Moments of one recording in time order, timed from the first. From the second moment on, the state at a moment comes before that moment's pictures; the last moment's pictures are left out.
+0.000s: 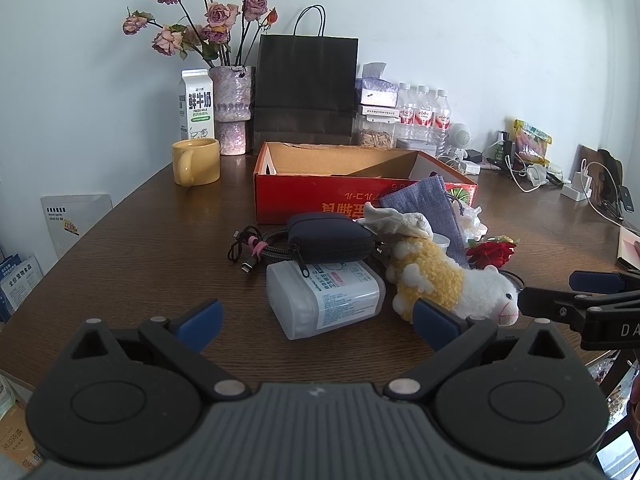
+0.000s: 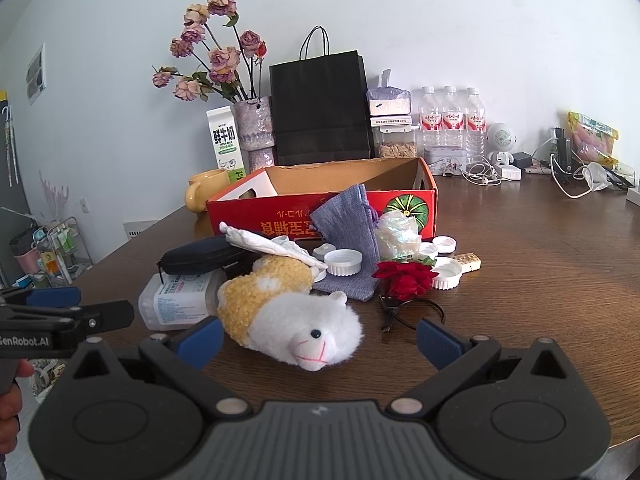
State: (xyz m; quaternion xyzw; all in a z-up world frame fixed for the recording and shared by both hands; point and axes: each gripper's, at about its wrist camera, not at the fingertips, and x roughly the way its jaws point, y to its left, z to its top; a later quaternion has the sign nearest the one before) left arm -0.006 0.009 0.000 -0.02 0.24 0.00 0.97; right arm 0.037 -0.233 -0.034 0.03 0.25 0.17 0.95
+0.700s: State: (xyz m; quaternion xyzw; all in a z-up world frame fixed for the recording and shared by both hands) left arm -0.004 0.011 0.002 -0.02 0.25 0.00 0.97; right arm 0.040 -0.228 -0.032 0.03 0.25 0.18 0.95
